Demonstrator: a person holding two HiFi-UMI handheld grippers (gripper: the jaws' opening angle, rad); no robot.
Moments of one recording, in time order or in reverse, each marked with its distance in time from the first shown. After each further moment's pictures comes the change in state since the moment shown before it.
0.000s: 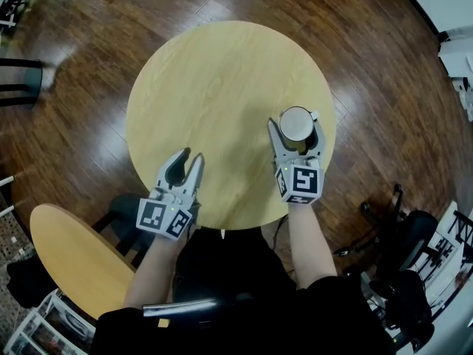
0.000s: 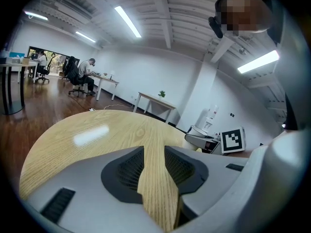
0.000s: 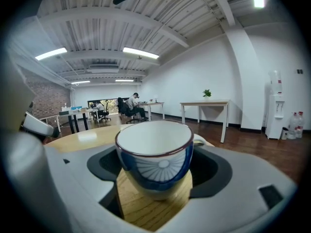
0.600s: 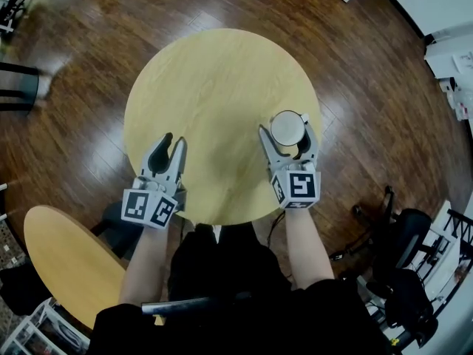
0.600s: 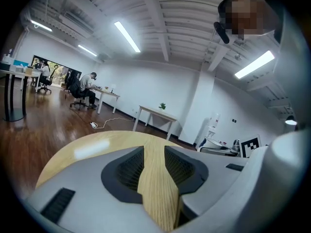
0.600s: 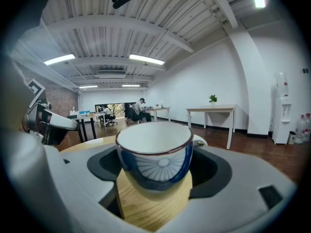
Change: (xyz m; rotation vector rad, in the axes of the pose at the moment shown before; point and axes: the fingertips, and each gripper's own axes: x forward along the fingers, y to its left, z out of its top) left arm -0.007 0.010 0.054 0.039 -0.155 0.020; right arm -0.034 0.015 0.033 -0.025 -0.053 0.072
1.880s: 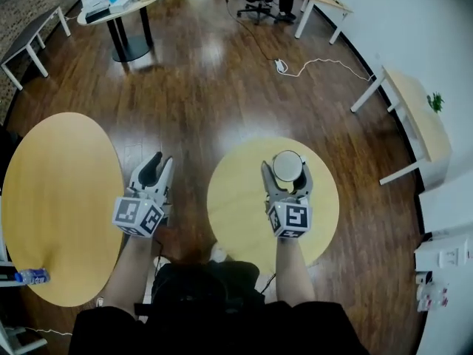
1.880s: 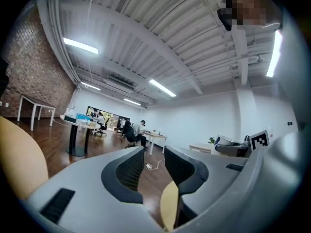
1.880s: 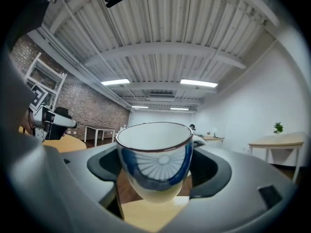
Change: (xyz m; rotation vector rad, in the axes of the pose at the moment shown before) left arm -0.277 0.086 0.146 0.108 -0.483 0.595; right arm 0.021 0.242 0.177 -0.239 -0.291 0.576
